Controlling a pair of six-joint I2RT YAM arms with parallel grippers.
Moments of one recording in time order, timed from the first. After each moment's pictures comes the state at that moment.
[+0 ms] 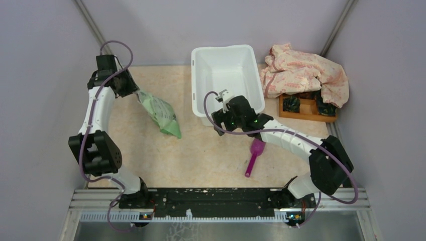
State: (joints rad) left arm 0.16 1.63 1.52 -0.68 0.07 -0.31; right arm 0.74 1.43 0.97 -0.19 -0.04 0.11
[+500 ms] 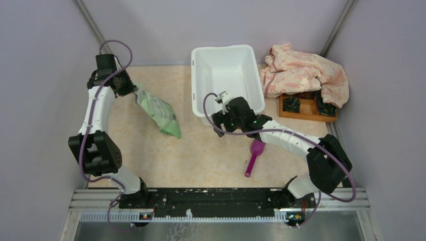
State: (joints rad) left arm 0.15 1.63 1.54 -0.69 0.06 -0.32; right arm 0.74 1.45 0.96 -0.16 -0.05 0.11
